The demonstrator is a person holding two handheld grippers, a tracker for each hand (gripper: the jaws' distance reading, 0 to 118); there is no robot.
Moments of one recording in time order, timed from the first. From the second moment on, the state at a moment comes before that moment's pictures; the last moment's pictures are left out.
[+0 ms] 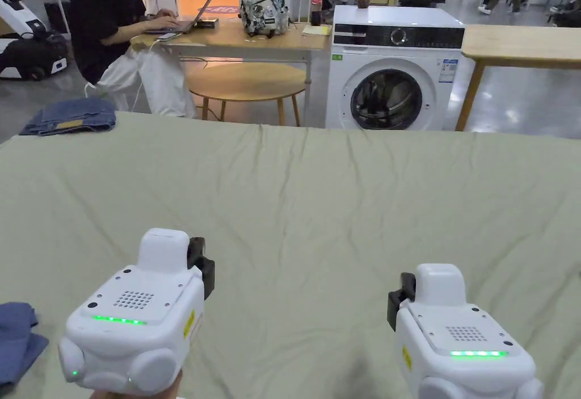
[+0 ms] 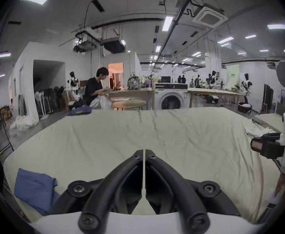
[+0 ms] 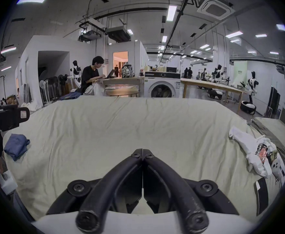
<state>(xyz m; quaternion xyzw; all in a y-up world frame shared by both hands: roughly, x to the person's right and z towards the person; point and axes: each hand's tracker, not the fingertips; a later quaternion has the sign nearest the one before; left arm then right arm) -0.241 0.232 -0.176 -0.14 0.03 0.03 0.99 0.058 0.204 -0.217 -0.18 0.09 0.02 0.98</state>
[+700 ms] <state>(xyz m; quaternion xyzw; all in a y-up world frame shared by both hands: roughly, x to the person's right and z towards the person) -0.227 0.240 -0.179 -0.08 0.06 -0.01 1.00 0.081 0.224 -0.207 -0.07 0.06 0.01 1.00</state>
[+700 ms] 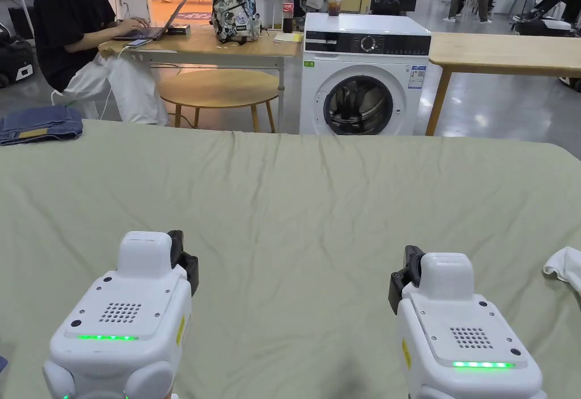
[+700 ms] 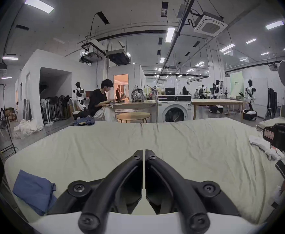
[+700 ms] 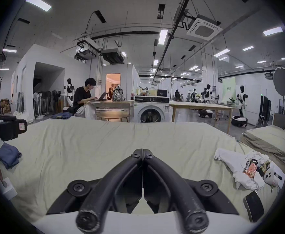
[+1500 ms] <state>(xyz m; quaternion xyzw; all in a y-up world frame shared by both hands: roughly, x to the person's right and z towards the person) -0.237 0.246 -0.176 -0.05 0.08 0.00 1.00 0.082 0.225 -0.215 -0.08 0.03 -0.01 1.00</state>
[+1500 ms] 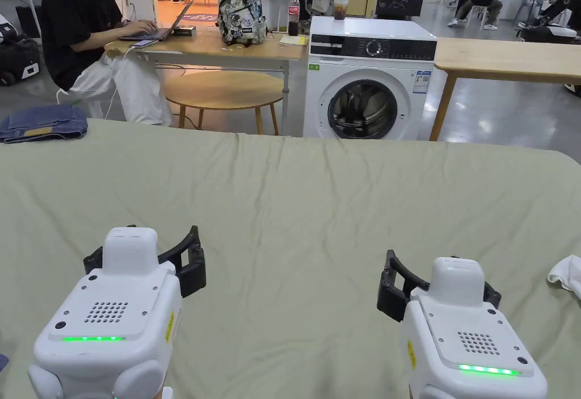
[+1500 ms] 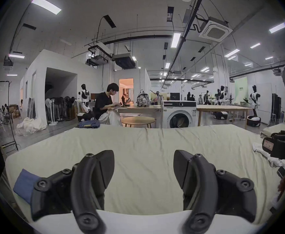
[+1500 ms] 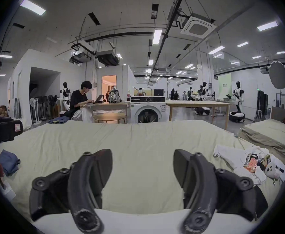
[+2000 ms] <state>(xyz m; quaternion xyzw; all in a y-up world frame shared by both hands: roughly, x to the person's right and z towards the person) -0.238 0.245 -0.180 -0.05 0.07 -0.02 1.00 0.087 0.228 -0.218 -0.07 0.03 -0.02 1.00</state>
